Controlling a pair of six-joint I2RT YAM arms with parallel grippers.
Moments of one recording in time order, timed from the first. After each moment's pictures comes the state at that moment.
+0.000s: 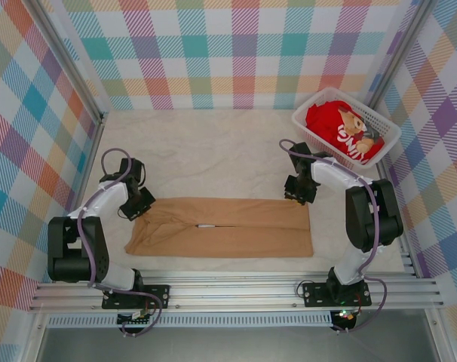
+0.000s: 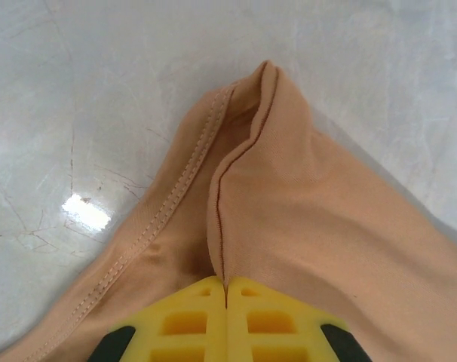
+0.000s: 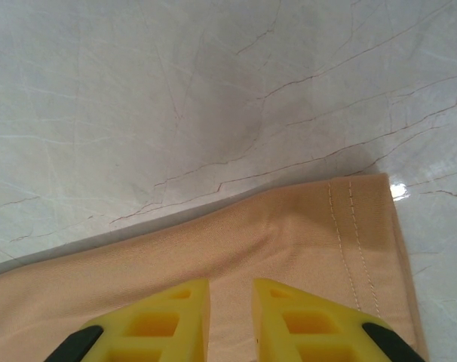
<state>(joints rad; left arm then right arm) 0.01 1.45 0.89 -0.78 -0.05 -0.68 0.31 1.73 1.14 -0.86 -0.06 0.69</state>
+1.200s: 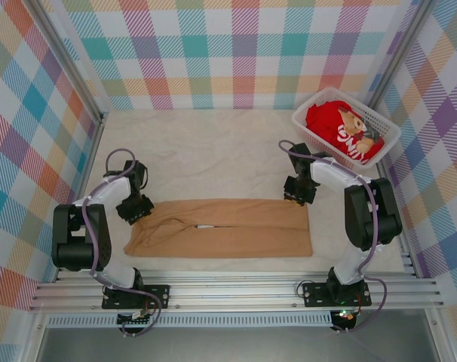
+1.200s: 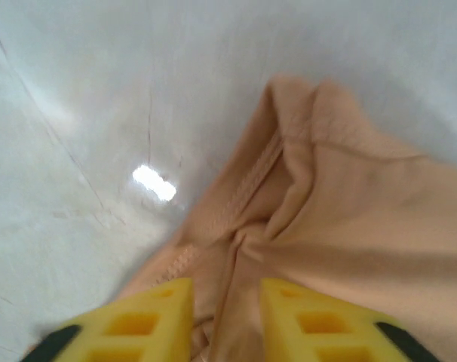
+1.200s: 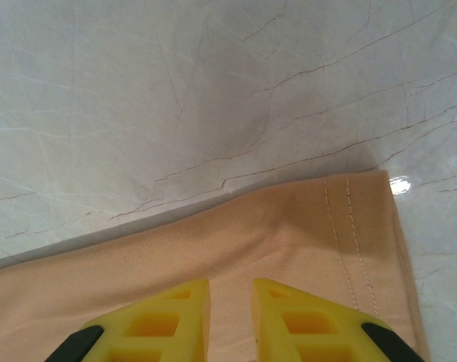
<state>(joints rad) 0.01 1.55 0.93 -0.90 -0.16 -0.63 0.31 1.74 1.14 -0.86 -0.08 0.69</state>
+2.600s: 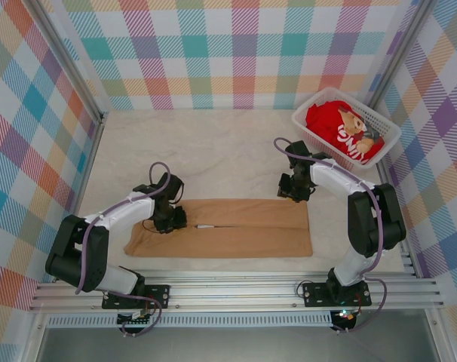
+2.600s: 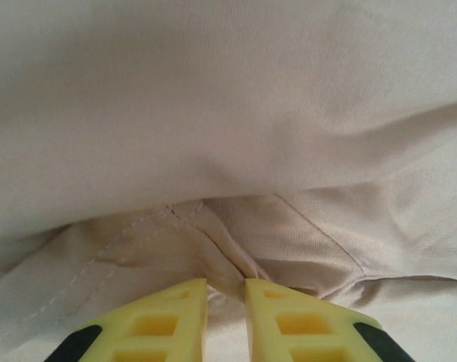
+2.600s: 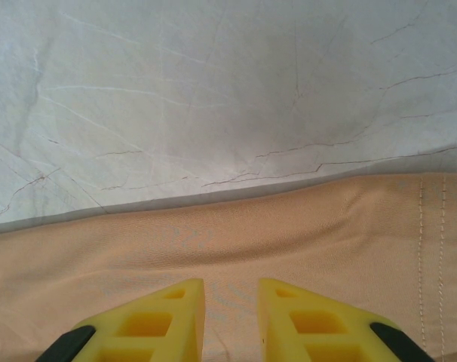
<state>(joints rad) -0.40 1.43 0.77 -0.76 0.13 -0.68 0.34 1.68 1.14 -0.81 -0.15 0.61</state>
